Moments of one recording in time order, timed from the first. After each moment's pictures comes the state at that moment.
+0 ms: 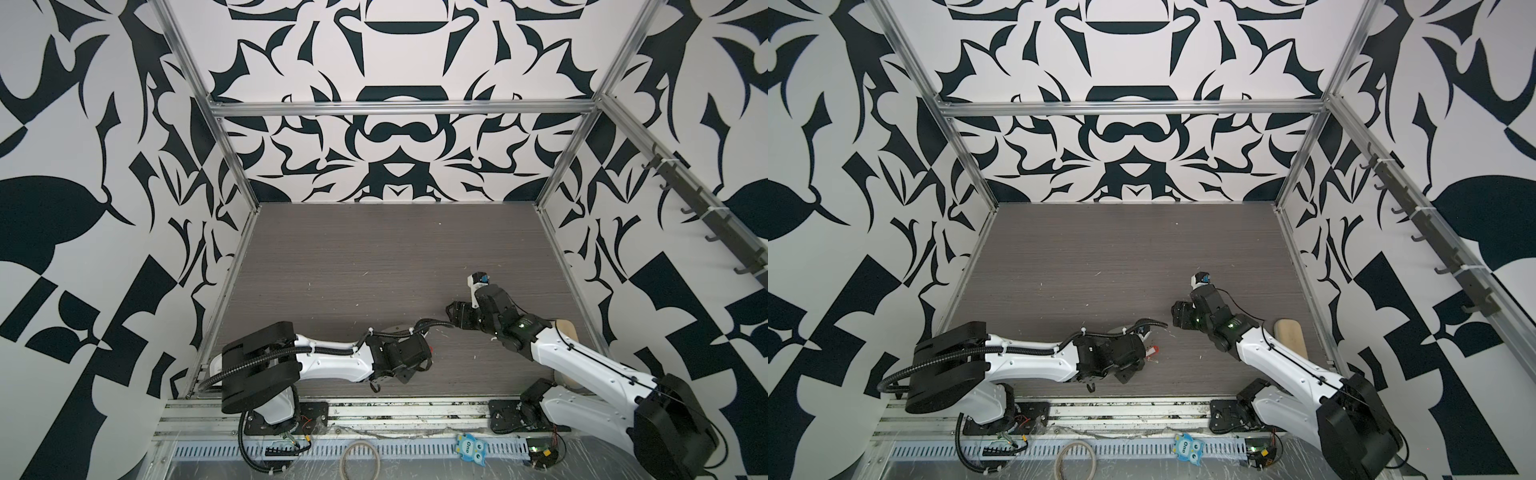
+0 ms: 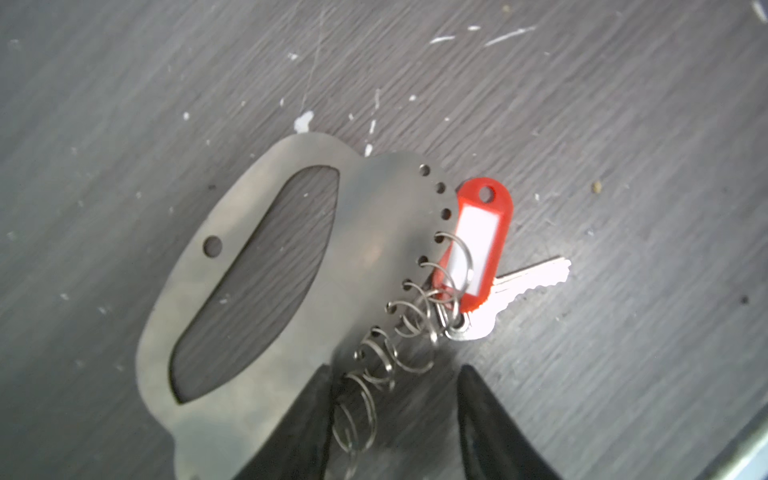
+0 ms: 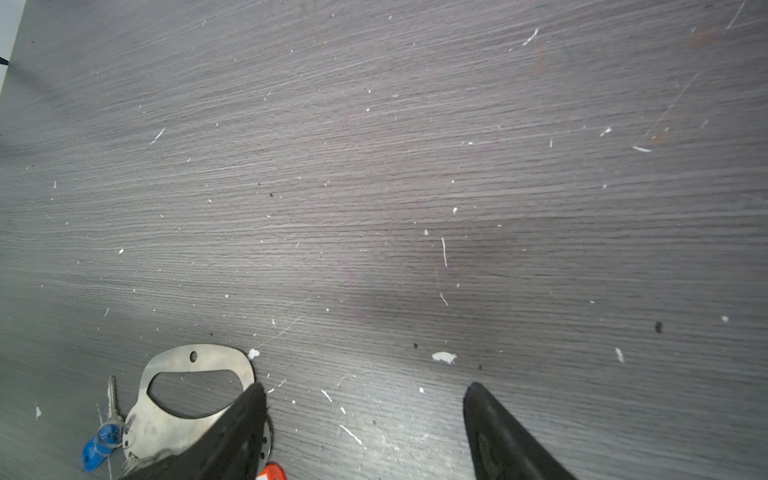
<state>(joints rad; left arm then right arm) -1.30 1.58 0.74 -0.25 -0.28 -0.43 0.56 1.05 0.50 -0.27 0.01 0.60</state>
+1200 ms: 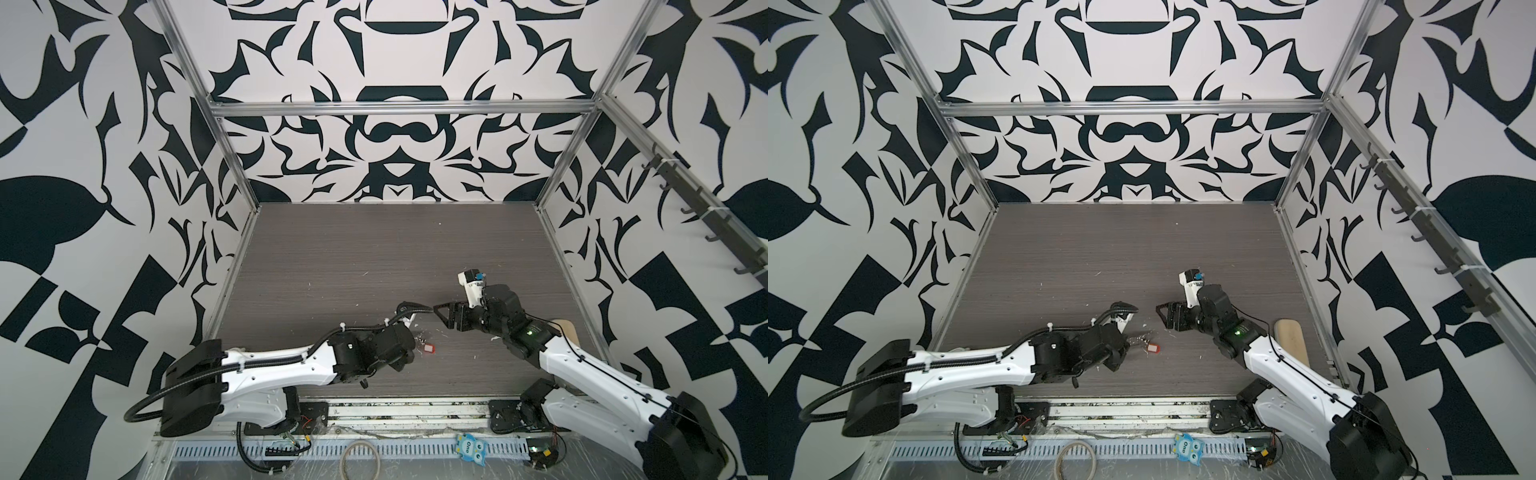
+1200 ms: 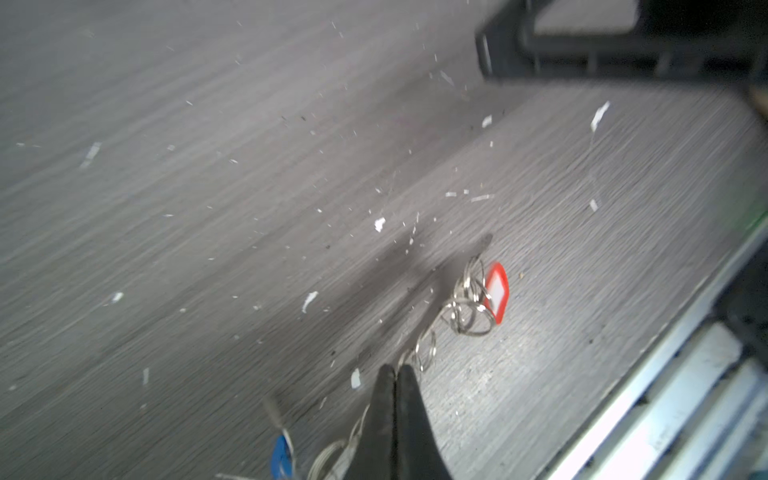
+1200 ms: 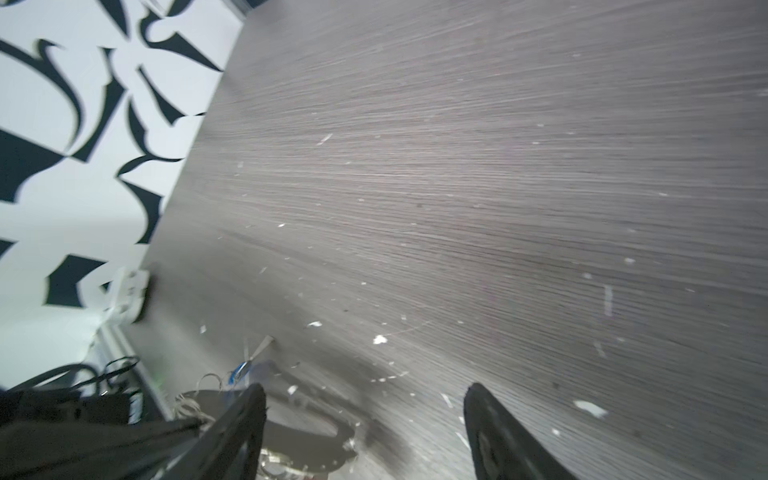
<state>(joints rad) -1.28 1.20 0.73 -0.35 -0.38 -0.50 0.56 0.95 0.47 -0.10 -0.30 0.54</state>
